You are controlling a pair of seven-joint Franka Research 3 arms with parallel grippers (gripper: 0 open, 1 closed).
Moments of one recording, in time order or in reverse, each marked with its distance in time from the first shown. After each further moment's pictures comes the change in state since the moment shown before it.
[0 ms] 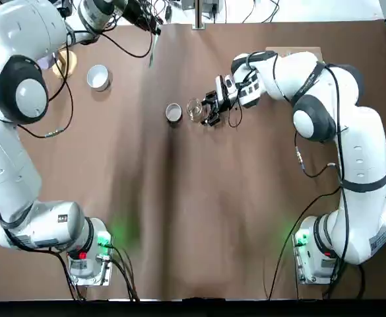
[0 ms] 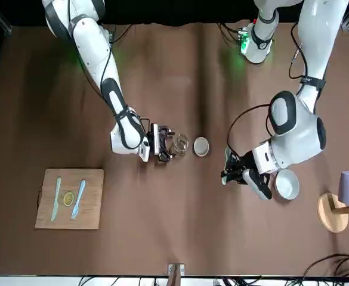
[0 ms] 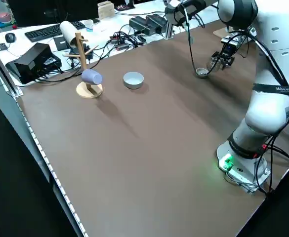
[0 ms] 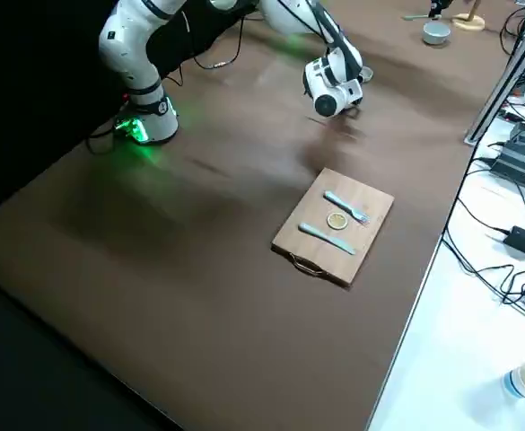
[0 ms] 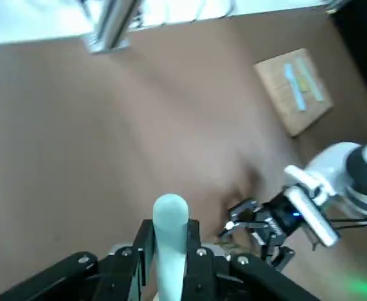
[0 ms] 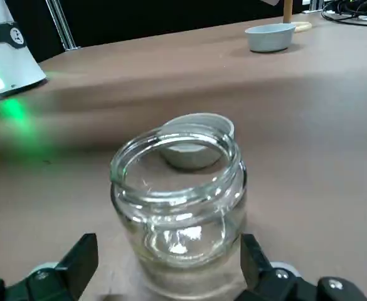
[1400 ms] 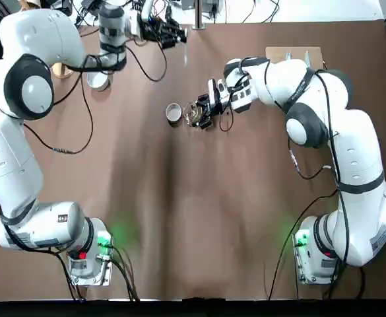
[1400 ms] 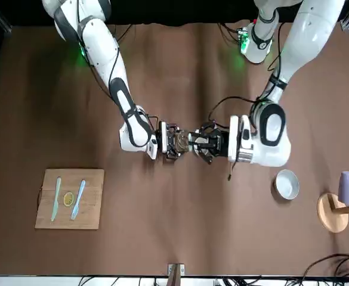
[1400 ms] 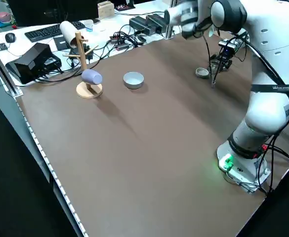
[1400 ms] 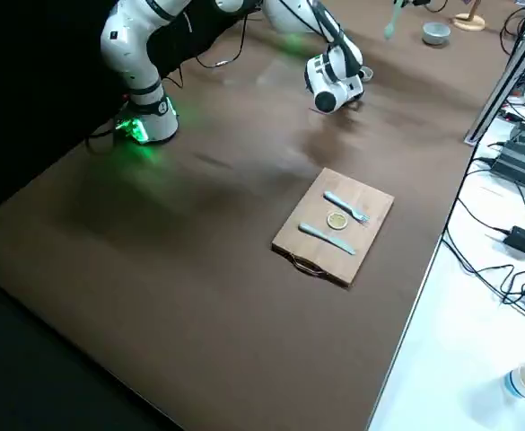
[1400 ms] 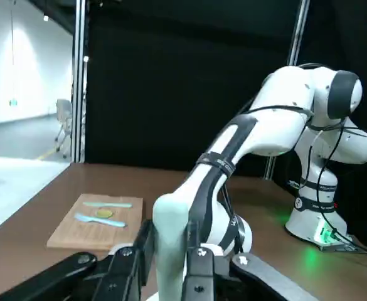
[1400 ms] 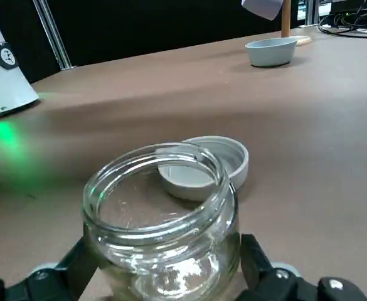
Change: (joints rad) left arm 0.000 0.098 -0.059 -0.077 -0.776 -0.390 1.501; right arm 0.066 0.049 0.001 0.058 0.115 0.003 -0.005
